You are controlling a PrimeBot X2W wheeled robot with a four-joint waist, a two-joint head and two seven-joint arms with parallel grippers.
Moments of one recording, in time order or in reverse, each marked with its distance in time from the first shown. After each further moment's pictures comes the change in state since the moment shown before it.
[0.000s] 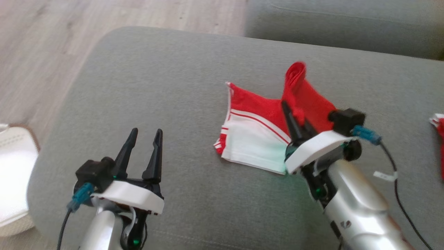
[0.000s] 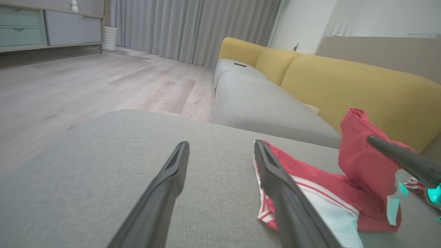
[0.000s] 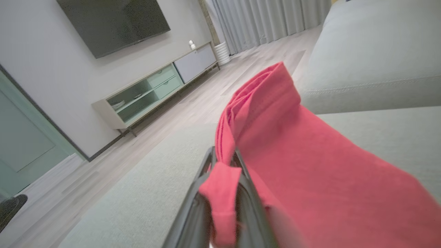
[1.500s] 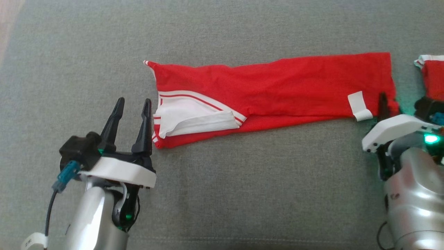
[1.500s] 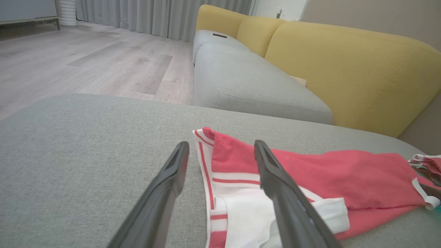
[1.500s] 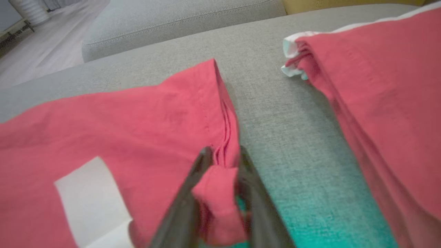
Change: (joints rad) left arm -0.098 -0.002 0.046 -0.031 0.026 0.000 0.000; right arm -0.127 -0.029 -0.732 0.275 -0.583 0.000 0.040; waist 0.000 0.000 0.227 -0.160
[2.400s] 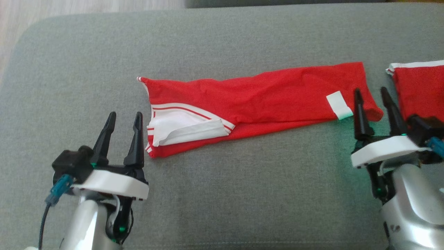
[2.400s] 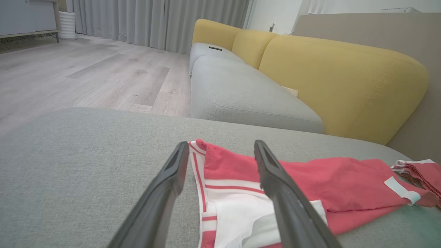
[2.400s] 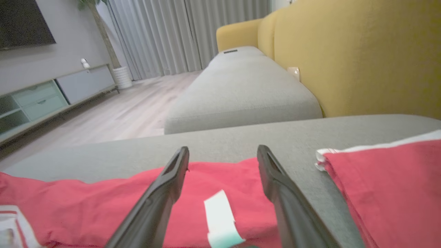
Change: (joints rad) left arm 0.069 0.012 0.033 -0.021 -0.006 0.003 0.000; right arm 0.254 -0.072 0.385 -0.433 0.285 0.000 -0.135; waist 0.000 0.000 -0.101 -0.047
